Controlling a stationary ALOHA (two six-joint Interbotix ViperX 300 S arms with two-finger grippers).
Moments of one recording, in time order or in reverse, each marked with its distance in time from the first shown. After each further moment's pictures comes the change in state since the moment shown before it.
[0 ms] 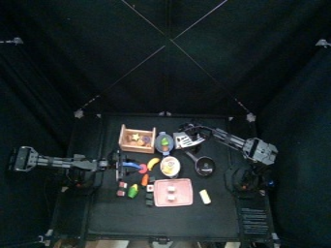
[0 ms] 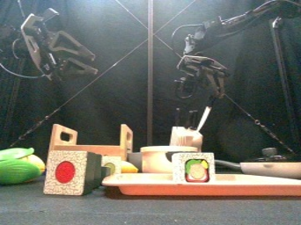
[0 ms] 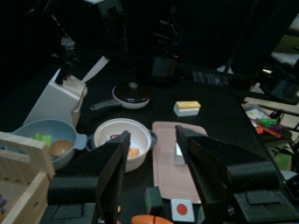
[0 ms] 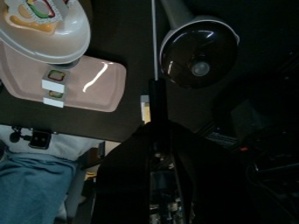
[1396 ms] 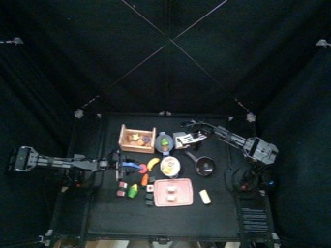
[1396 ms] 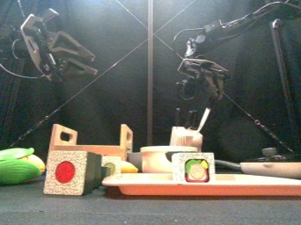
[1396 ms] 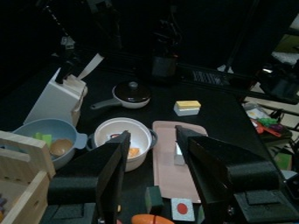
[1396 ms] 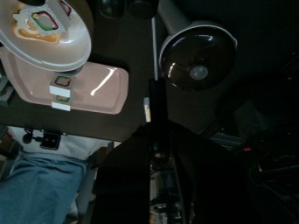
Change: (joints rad) left arm 0.000 0.000 0.002 -0.003 0.000 0.000; right arm -0.052 0.012 -0.006 0.034 -0.012 -0.005
